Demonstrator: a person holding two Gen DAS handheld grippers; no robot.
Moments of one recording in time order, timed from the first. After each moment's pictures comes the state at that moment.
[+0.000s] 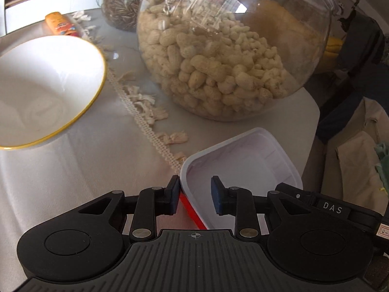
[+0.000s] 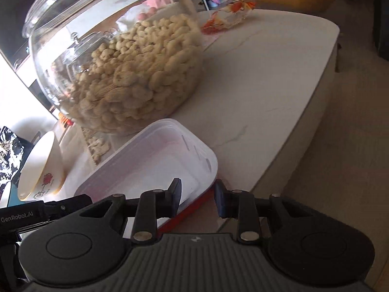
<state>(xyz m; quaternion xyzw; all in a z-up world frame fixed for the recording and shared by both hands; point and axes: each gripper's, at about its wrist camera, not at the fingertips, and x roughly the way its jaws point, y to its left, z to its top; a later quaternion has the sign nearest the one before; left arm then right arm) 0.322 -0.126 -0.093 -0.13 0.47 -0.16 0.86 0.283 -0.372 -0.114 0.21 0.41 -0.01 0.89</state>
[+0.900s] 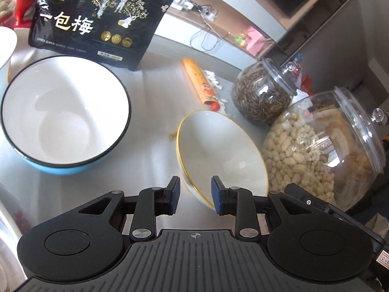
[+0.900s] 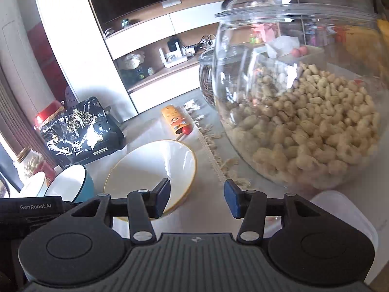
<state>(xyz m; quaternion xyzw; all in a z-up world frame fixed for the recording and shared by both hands) 0.292 0.072 -0.062 -0.31 0.38 0.03 0.87 0.352 -0.181 -0.044 0.06 0.34 0.19 0.92</state>
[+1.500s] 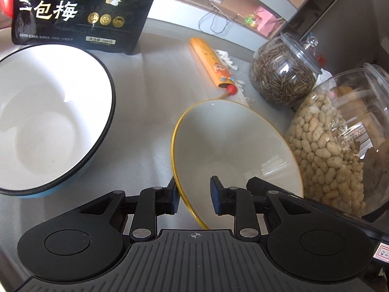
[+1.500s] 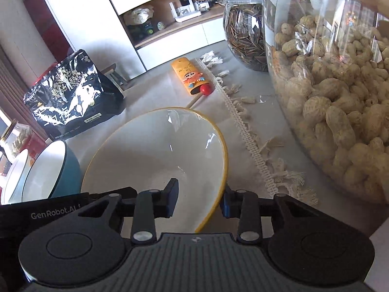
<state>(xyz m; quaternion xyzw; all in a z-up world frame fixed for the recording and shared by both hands) 0.322 0.060 -0.092 -0.27 0.42 0.04 0.86 0.393 -0.131 -0.095 0.04 0.43 0.24 0.87</state>
